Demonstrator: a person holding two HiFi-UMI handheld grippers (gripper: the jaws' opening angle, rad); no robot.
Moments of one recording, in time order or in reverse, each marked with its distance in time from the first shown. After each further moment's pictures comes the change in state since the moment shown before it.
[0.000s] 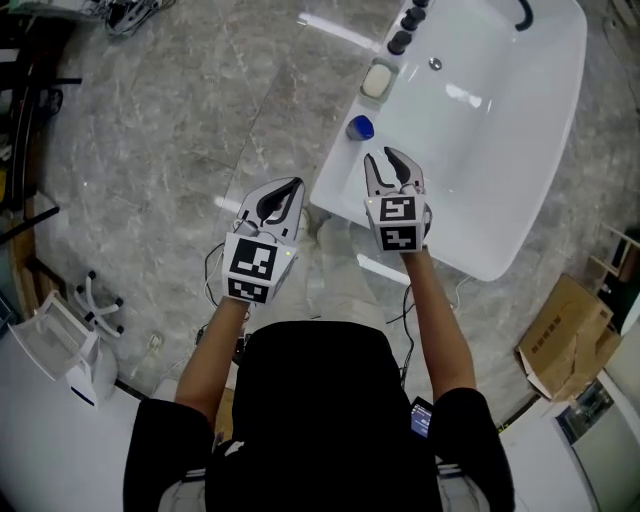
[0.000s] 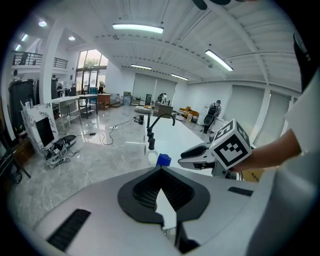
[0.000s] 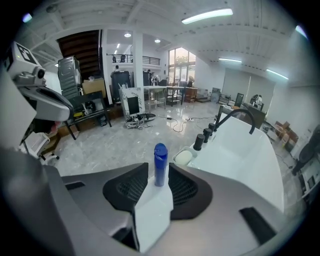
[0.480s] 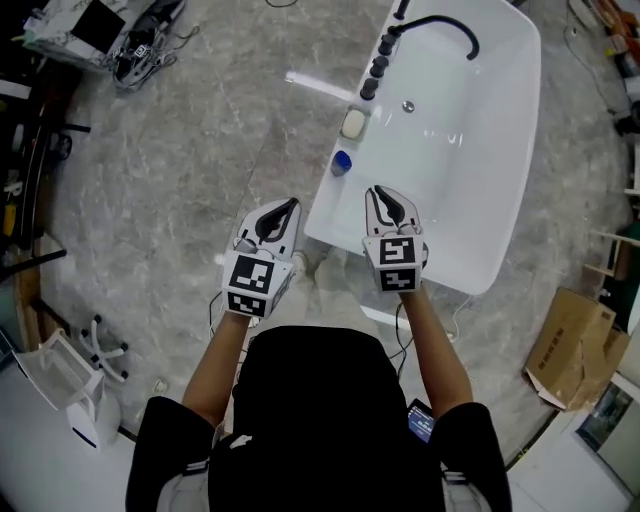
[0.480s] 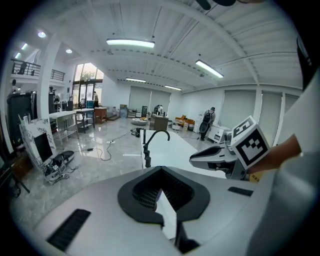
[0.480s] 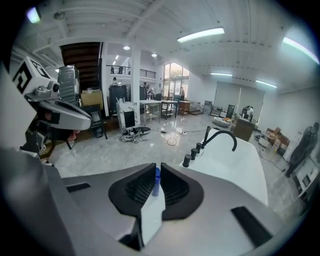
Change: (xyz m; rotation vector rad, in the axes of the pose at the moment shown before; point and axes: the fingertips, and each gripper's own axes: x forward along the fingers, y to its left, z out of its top) left arm -0.052 -0.029 0.075 0.064 -0.124 -0.016; right arm -0.117 -0.004 0.063 0.010 -0.141 -0.075
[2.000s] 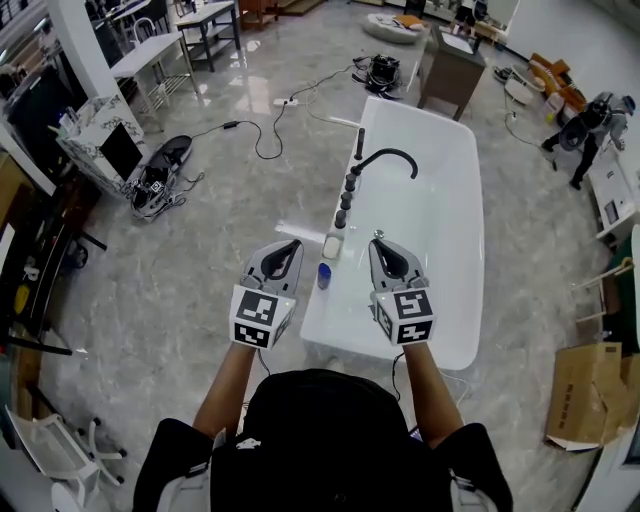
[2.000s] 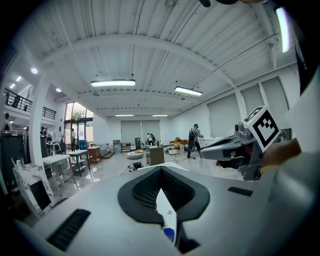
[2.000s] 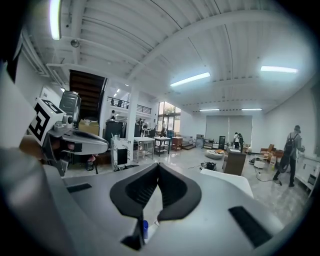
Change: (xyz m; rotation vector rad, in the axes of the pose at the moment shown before) left arm -0.076 -0.044 0.192 0.242 -0.342 -0.015; right arm -0.169 -0.040 0.178 0.007 -0.428 -0.082
